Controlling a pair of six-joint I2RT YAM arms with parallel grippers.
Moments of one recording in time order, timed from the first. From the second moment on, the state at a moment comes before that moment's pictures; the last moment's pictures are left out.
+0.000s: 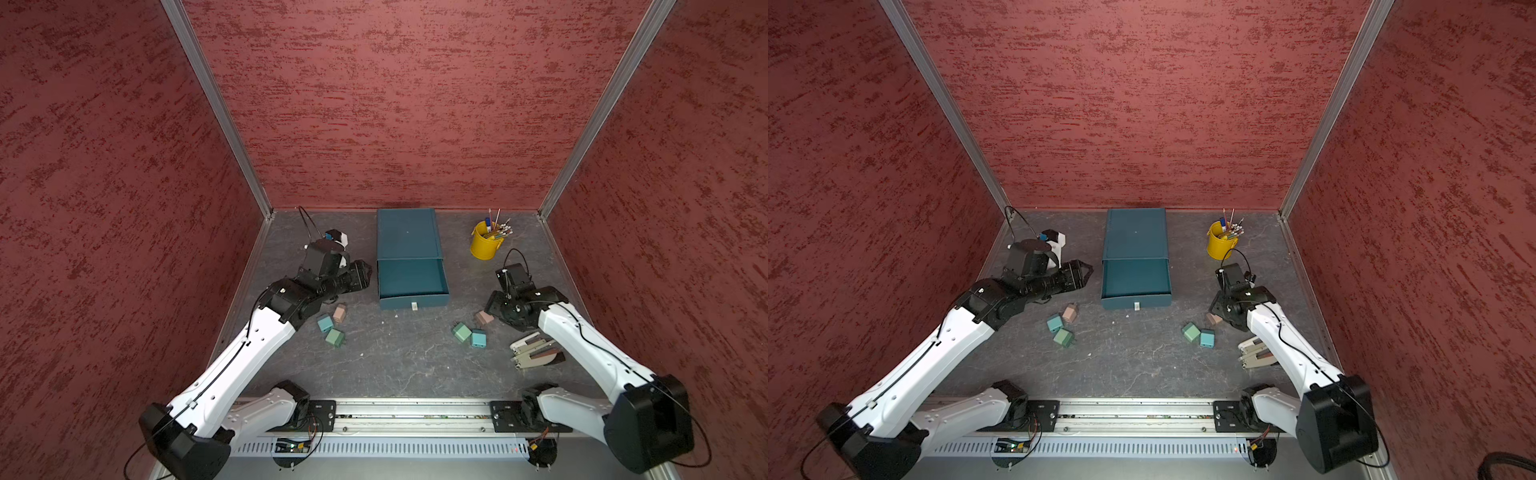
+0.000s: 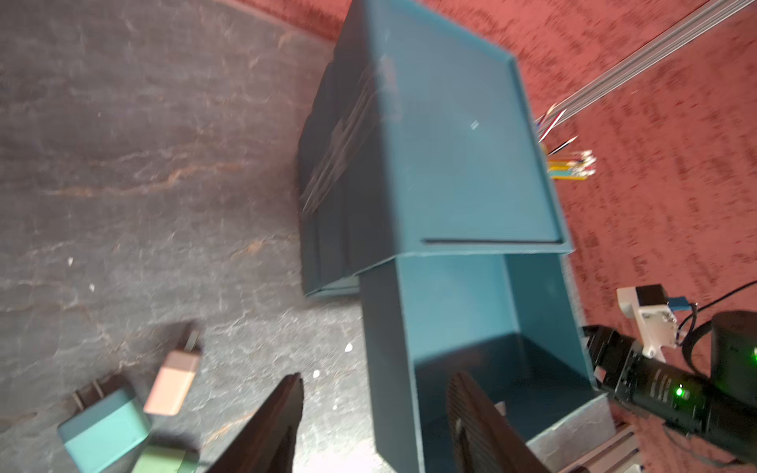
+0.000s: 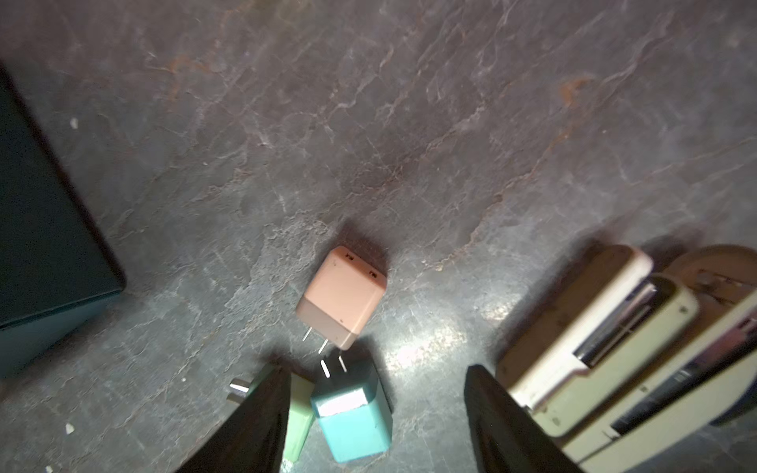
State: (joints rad) left arm -0.52 1.06 1.09 -0.71 0.02 -0.63; right arm 0.27 1.19 0.81 -0.83 0.13 0.79
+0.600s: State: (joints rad) left arm -0.52 0.97 1.01 -0.73 0.00 -0.67; right arm 0.25 1.42 0.75 -0.62 0.03 0.84
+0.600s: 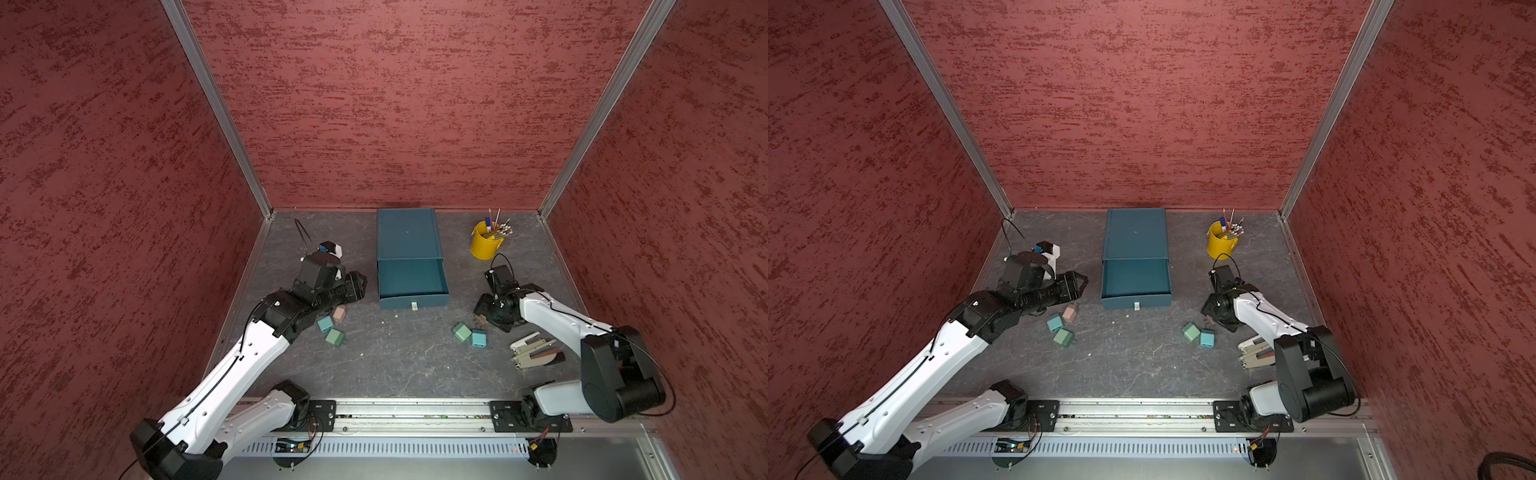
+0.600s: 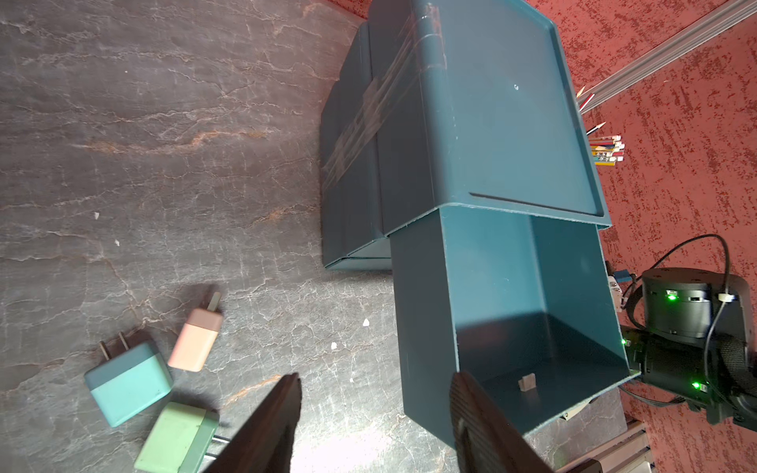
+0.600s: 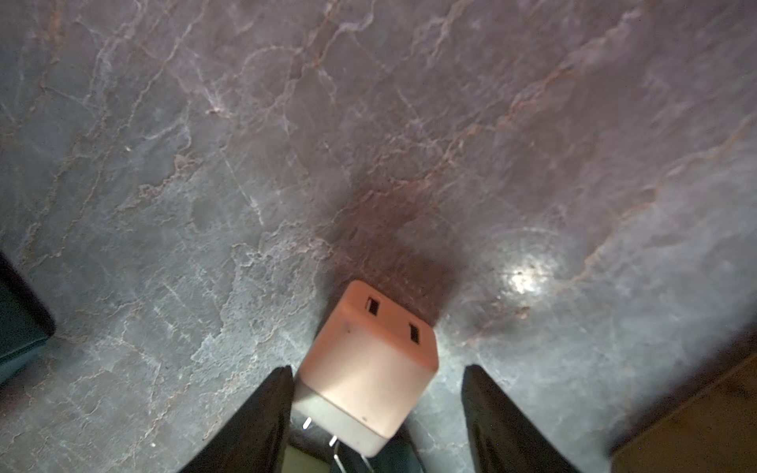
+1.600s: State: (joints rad) left arm -0.46 1.26 1.24 -0.61 0.06 -0.61; right arm 0.33 1.04 0.97 -0.83 0.12 0.70
